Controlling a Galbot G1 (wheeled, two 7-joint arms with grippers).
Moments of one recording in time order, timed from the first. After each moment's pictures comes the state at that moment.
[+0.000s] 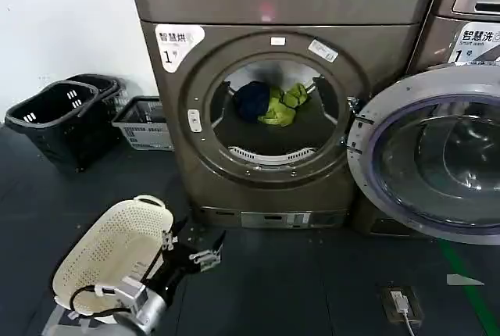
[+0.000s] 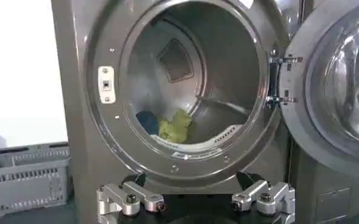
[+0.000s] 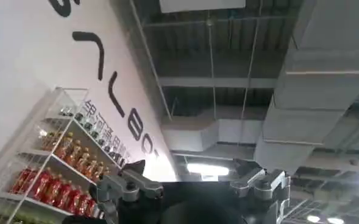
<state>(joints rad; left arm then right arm) 1.54 -1.38 -0.53 -2.29 -0.10 0.38 0.25 -1.41 0.85 2.36 1.76 0.24 -0.19 -0.22</state>
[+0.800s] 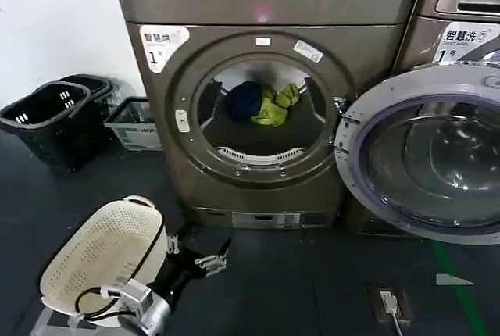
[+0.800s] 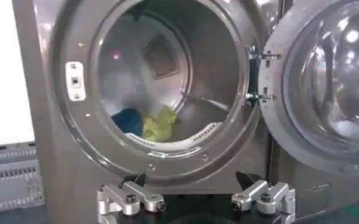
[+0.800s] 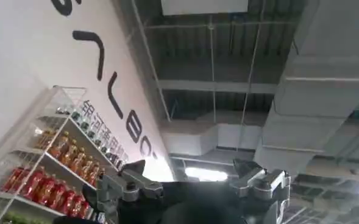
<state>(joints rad) 1.54 -1.39 -0.50 -2.31 -0.08 0.40 0.26 -1.44 0.84 2.40 1.75 0.24 -0.18 -0.25</state>
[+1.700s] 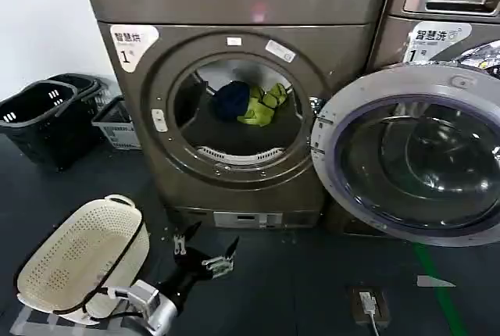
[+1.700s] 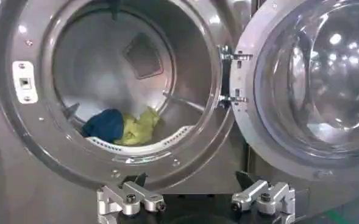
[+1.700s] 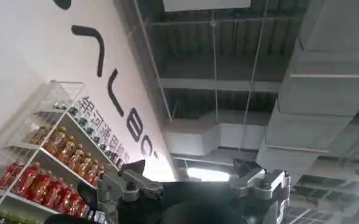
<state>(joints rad) 1.53 -1.40 -0.46 -2.30 -0.04 0.41 0.27 -1.45 0.84 2.41 1.75 0.24 -0.18 -0.26</state>
